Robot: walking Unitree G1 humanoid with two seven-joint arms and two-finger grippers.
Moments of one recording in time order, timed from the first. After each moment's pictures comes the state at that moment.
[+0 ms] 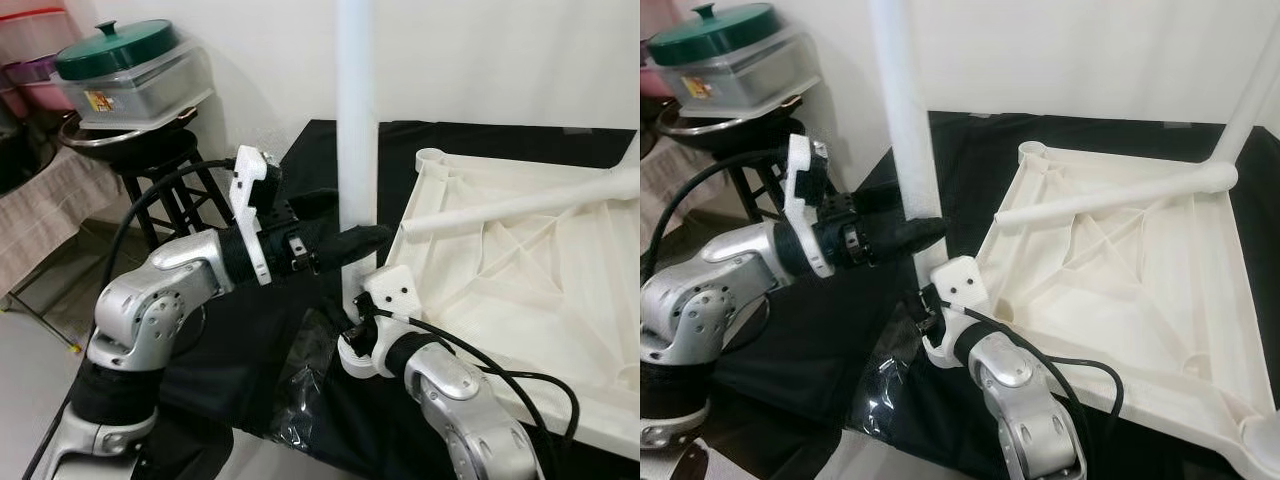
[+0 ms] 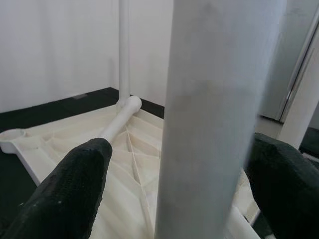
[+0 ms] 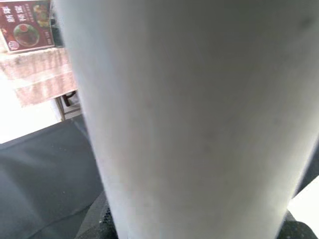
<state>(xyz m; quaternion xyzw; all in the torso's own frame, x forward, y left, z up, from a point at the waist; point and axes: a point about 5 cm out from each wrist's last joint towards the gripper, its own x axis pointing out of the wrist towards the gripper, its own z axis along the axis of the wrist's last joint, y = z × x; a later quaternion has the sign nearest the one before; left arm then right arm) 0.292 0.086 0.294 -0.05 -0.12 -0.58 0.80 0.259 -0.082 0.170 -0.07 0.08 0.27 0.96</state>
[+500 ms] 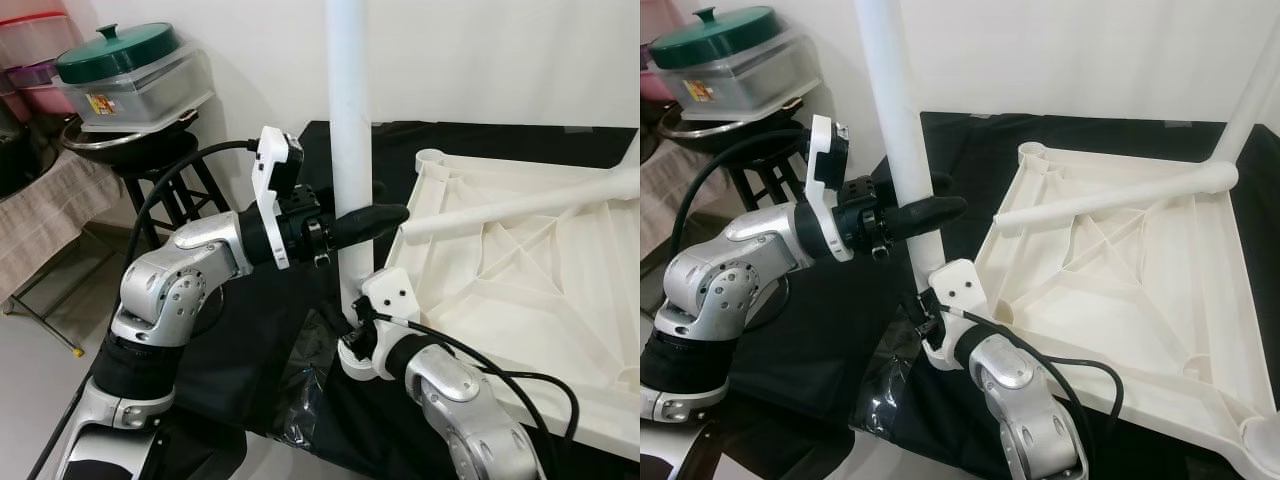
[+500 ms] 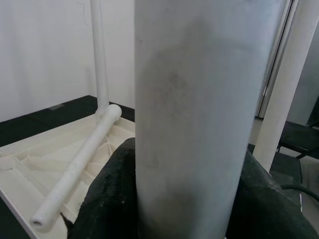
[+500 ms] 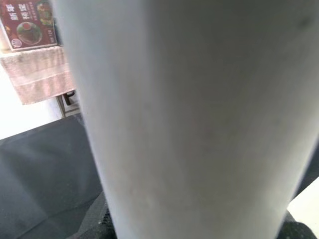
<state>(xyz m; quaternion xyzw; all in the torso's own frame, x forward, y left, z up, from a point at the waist) 0.293 0.076 0.300 -0.05 -0.13 -0.61 0.78 0.259 -0.085 0.167 -0.08 0.08 0.28 0.95</state>
